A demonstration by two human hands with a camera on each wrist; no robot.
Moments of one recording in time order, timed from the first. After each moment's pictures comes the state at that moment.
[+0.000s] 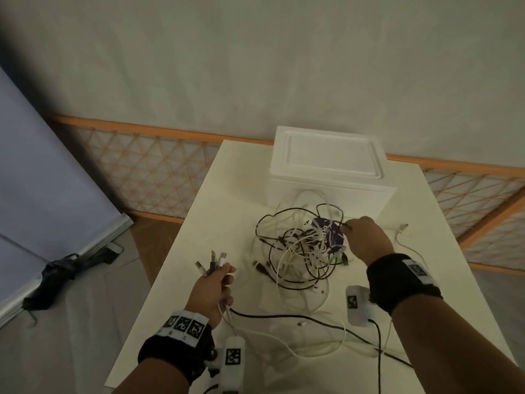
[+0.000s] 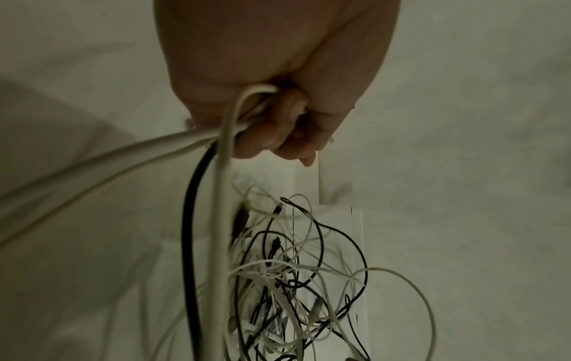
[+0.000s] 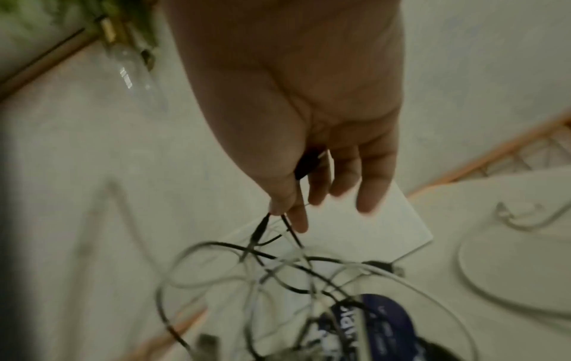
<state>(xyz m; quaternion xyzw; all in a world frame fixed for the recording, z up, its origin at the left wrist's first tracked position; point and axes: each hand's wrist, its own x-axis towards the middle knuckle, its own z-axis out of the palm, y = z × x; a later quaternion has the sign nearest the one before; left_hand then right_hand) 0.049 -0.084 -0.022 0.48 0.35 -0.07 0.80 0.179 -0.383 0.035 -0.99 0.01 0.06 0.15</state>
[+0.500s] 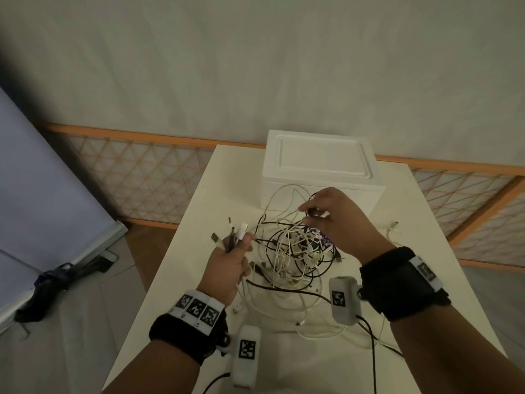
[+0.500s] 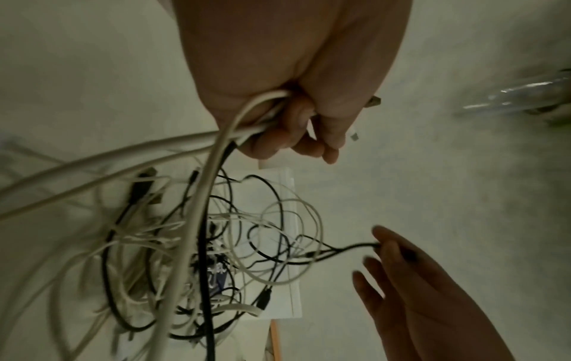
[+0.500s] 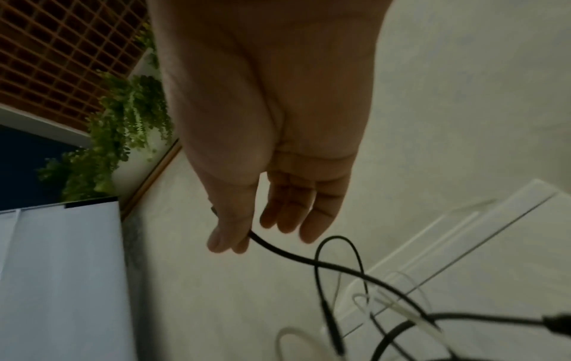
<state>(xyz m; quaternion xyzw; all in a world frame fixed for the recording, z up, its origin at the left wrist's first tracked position) 0.069 -0.124 0.040 0.57 0.16 0.01 0.81 0.135 -0.334 0.126 -0.92 -0.19 -0.01 0.36</state>
